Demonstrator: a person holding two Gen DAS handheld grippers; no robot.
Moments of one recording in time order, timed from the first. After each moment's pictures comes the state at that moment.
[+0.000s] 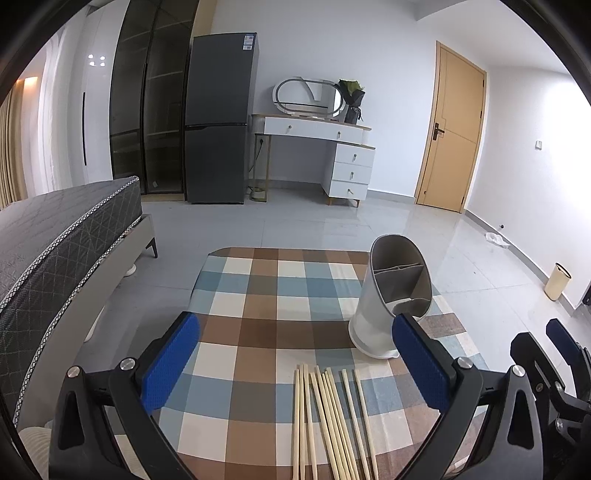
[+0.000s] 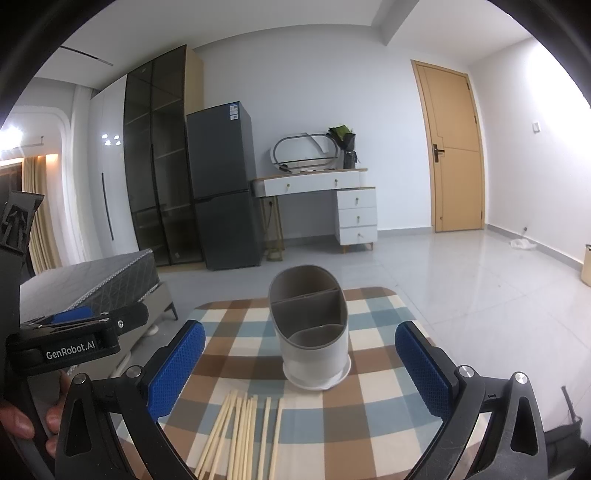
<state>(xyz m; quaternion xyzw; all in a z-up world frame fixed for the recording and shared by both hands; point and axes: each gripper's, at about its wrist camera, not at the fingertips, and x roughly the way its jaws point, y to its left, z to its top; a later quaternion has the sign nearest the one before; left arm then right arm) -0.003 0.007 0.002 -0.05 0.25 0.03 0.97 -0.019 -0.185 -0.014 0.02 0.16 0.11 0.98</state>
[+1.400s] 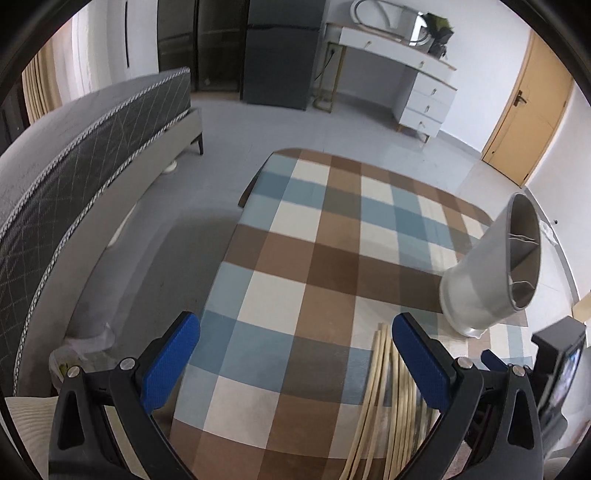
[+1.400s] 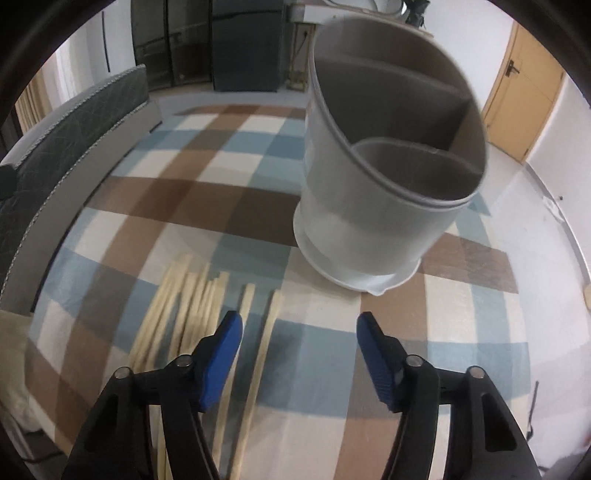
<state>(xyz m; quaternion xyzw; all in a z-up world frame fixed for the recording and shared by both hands) 0.063 0.078 -0.080 -0.15 0.45 0.12 0.87 0.134 -0.109 -0.169 -0.13 0.47 0.13 0.86</state>
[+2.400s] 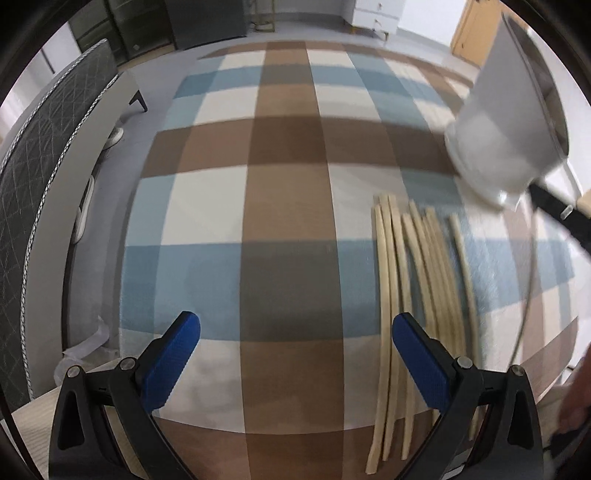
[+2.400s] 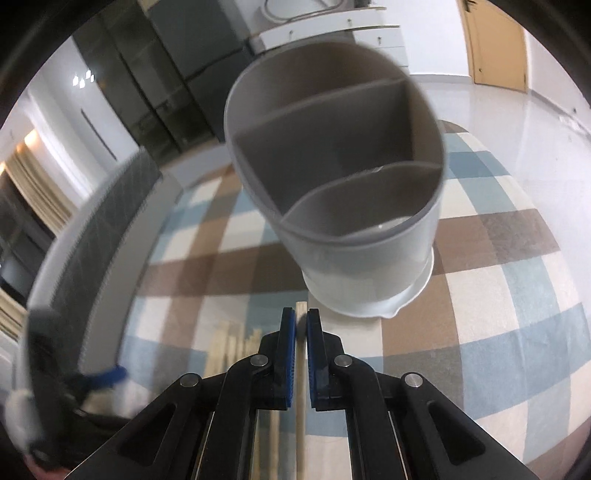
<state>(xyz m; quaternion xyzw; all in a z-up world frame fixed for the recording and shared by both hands) 0.069 0.028 -0.166 -0.05 0.59 0.03 0.81 0.138 -0.189 -0.126 0.08 0.45 0.18 0.87</state>
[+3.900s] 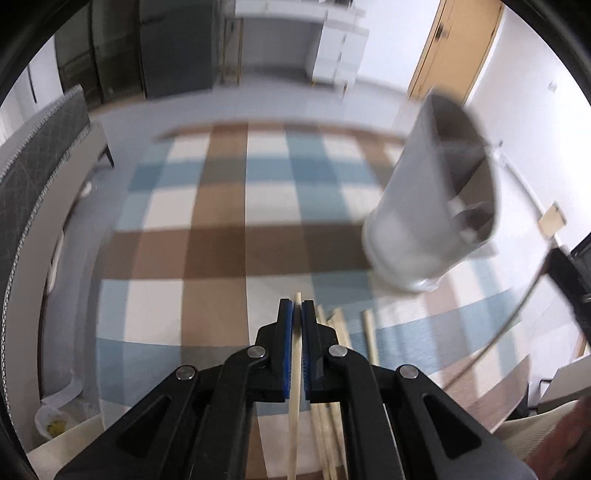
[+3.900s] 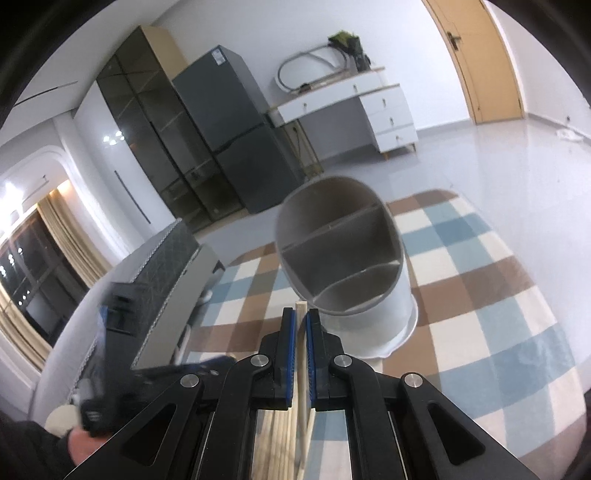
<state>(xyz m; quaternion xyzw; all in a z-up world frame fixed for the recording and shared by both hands) 0.048 0.004 -0.077 -0.08 0.47 -0.05 0.88 0.094 -0.211 -0.070 0.14 0.32 0.21 0.92</state>
